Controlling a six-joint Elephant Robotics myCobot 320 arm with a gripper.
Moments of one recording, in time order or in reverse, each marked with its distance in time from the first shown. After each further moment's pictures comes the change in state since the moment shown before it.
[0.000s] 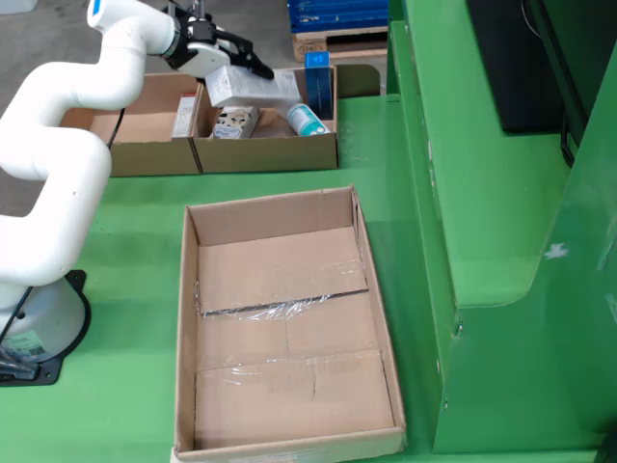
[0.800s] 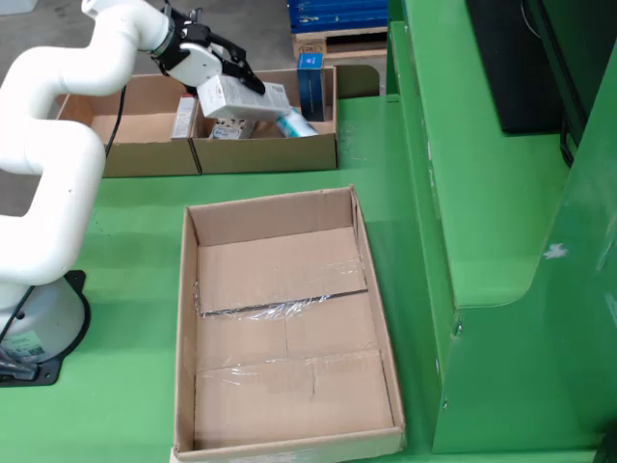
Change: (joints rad) arm 0.011 0.118 -0.001 -0.354 0.006 0.074
